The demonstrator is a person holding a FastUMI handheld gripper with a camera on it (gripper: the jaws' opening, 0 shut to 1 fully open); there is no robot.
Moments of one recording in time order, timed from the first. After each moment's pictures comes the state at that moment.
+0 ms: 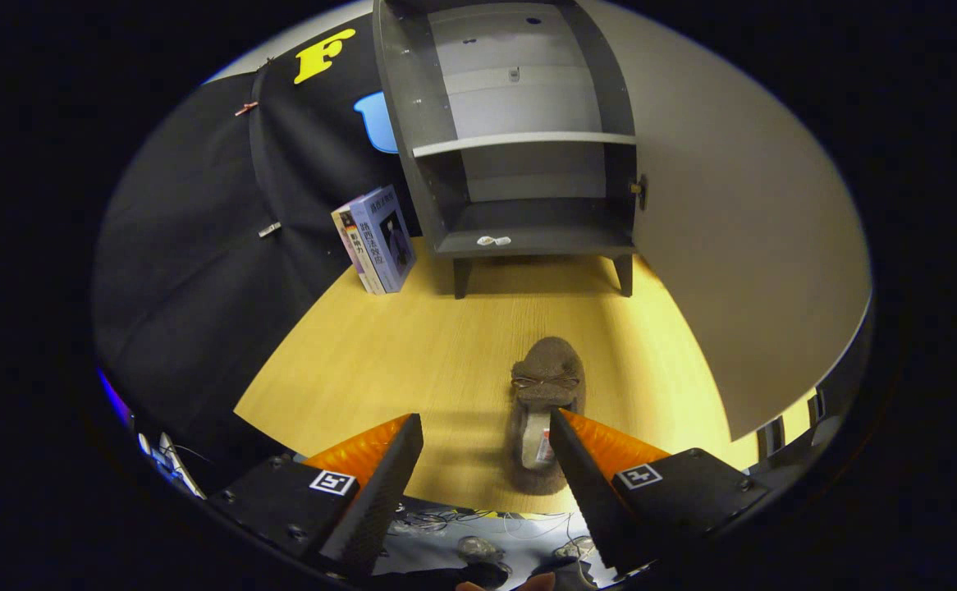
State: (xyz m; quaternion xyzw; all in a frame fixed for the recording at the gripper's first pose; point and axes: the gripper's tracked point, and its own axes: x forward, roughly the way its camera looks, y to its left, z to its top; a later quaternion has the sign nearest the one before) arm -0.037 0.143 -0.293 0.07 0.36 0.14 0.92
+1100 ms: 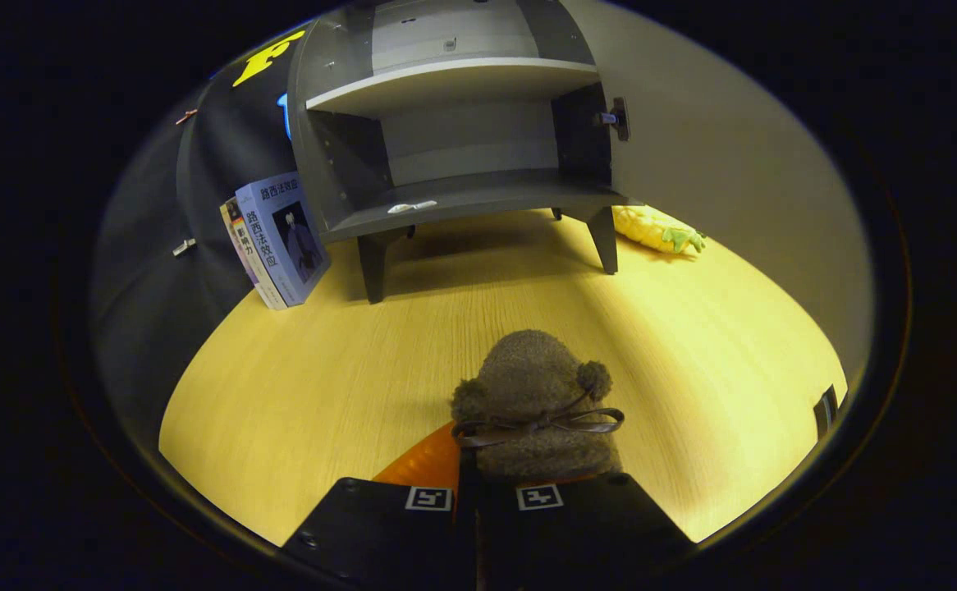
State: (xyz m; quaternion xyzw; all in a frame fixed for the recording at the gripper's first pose) arm 0.064 0.134 -0.391 0.10 0.32 0.03 0.94
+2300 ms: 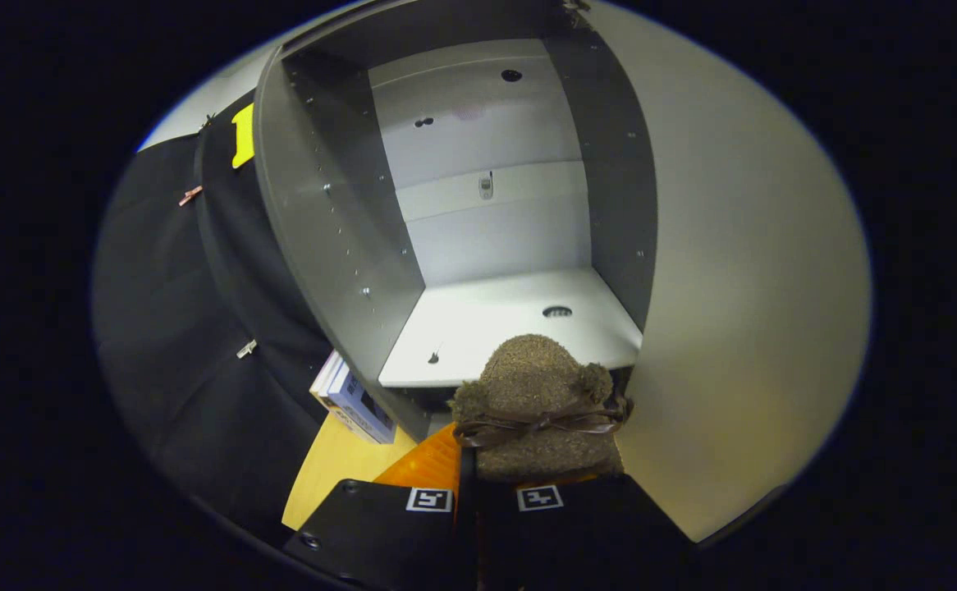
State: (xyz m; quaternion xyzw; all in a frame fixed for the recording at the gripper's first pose) arm 0.203 0.119 -0.030 0.12 0.27 0.09 0.95
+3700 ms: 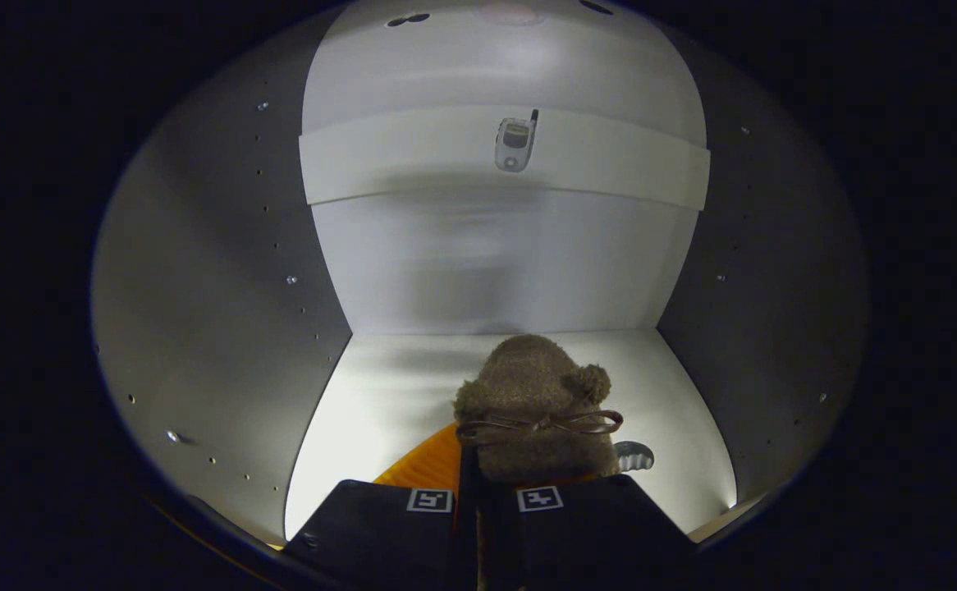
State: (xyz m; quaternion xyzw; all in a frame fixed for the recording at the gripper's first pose) arm 0.459 0.169 -0.120 0.03 0.30 0.03 0.95
